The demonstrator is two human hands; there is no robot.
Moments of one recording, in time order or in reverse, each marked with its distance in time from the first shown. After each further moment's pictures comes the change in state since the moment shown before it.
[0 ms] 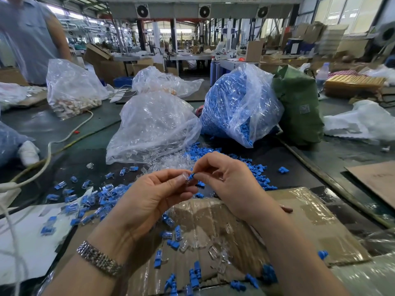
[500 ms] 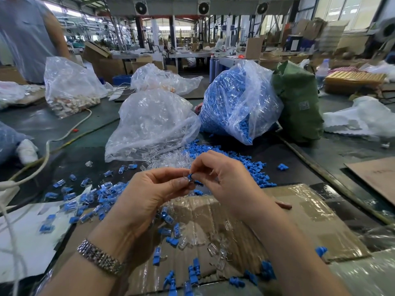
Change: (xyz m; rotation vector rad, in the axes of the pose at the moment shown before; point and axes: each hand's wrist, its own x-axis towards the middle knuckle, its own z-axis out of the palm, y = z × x) left_hand 0.002 -0.005 -0.002 0.178 0.059 0.109; right_hand -0.003 -0.006 0.000 -0.156 -0.036 -0.069
